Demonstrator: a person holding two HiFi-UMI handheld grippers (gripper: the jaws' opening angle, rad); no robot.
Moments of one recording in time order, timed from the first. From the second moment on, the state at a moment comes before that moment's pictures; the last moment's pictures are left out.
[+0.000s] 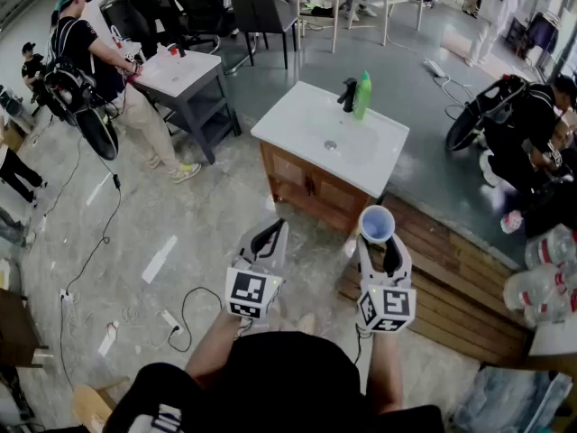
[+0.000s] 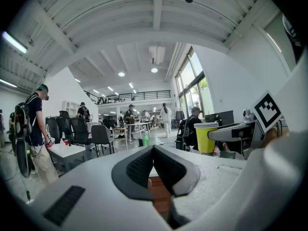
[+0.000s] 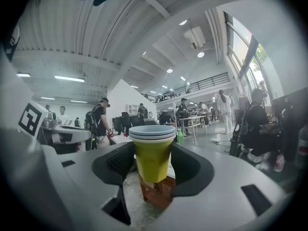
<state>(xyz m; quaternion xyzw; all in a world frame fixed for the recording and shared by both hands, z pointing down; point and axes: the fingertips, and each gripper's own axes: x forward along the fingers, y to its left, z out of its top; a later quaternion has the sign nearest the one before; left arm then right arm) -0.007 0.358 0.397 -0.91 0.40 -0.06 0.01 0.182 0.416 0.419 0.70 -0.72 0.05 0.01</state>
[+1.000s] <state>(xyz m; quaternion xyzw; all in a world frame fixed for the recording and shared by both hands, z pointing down) -0.014 0.321 0.407 -0.90 0.43 -0.07 0.00 0.184 0.368 0.430 0.67 -0.74 0.07 0.01</state>
